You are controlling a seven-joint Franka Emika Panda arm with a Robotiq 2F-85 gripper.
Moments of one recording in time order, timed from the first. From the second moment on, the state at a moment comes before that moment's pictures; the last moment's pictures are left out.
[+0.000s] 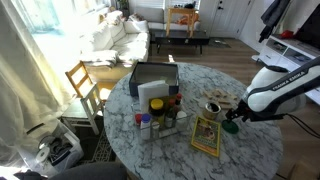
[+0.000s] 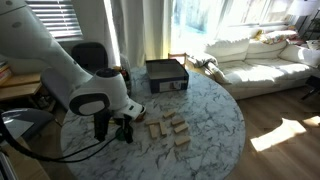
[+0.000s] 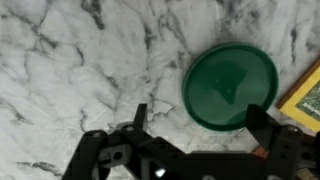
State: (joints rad) arm -0.21 0.27 -0.12 -2.52 0.14 2.86 0.06
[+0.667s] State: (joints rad) arm -0.23 0.28 -0.11 -2.51 0.15 2.86 0.02
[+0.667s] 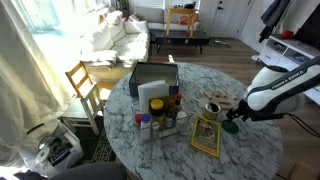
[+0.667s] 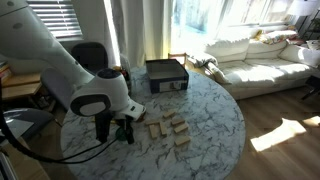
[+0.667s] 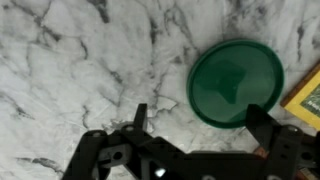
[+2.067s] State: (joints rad) arm -0.25 0.28 -0.12 -2.49 0.12 2.86 -0.05
